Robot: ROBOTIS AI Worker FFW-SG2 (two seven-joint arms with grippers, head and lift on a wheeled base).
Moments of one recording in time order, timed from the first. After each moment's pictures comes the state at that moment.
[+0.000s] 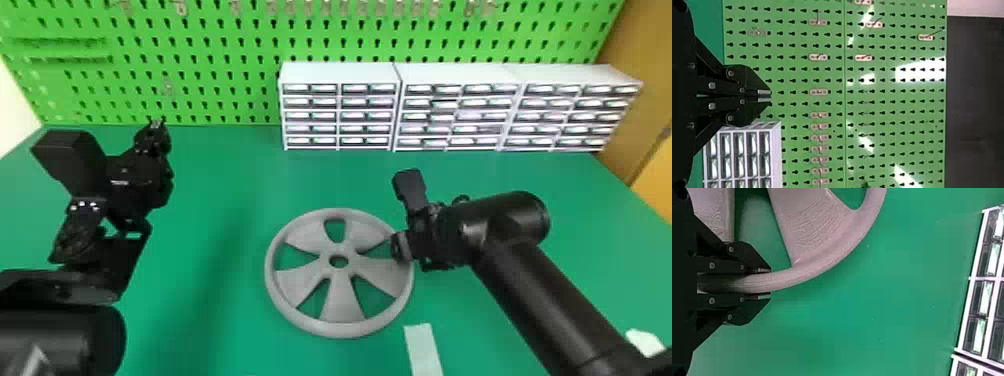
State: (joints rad) left arm -0.01 0.21 0.05 -1.83 0.19 0.06 -0.02; right arm -0.62 -0.09 0.42 -1.11 -0.36 1.05 -0.13
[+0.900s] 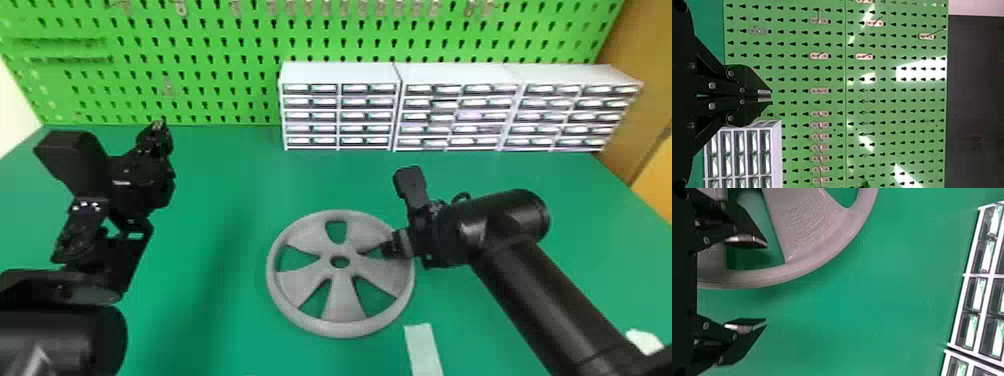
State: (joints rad) left arm -0.01 0.21 0.04 -1.83 0.19 0.06 -0.02; right arm -0.62 -0.09 0.42 -1.10 -0.33 1.03 -0.13
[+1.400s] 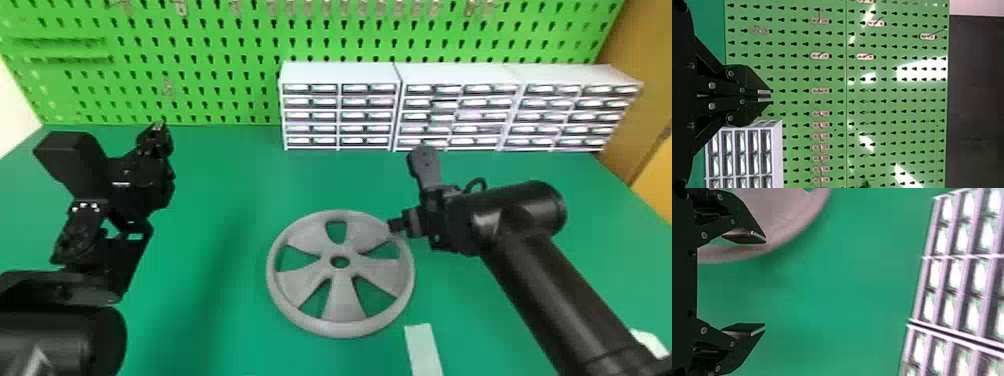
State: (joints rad) left arm -0.01 0.21 0.05 -1.83 0.20 0.06 -0.02; right arm -0.61 -0.09 0.35 -1.17 -0.27 0.95 -0.13
